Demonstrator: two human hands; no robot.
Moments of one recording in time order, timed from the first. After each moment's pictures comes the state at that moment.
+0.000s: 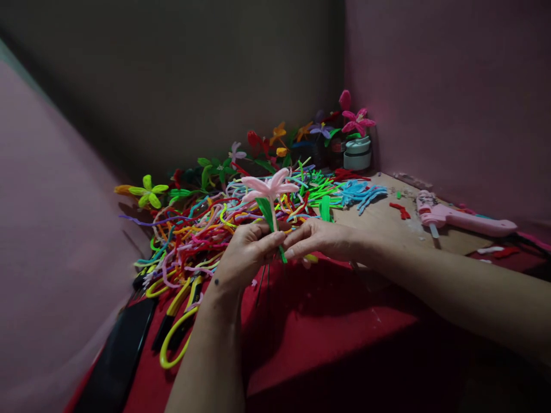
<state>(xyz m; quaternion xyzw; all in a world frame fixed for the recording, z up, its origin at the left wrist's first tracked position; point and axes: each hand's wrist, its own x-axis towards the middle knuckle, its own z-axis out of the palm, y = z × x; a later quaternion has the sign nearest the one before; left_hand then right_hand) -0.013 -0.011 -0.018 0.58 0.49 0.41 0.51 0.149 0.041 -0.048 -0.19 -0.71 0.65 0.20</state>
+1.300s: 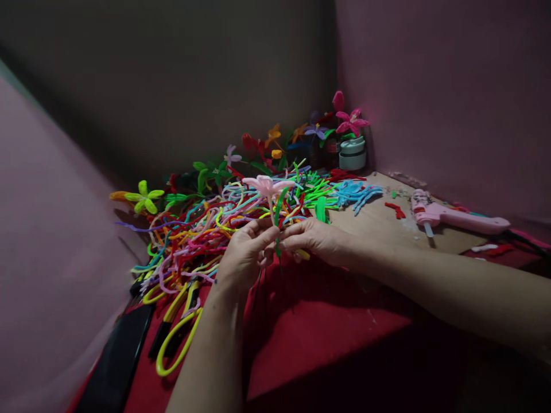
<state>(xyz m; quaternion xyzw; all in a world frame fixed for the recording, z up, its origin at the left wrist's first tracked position) -0.009 -0.001 -0.030 0.46 0.46 0.51 0.57 0.141 0.035 -0.051 -0.22 -0.64 0.67 0.31</state>
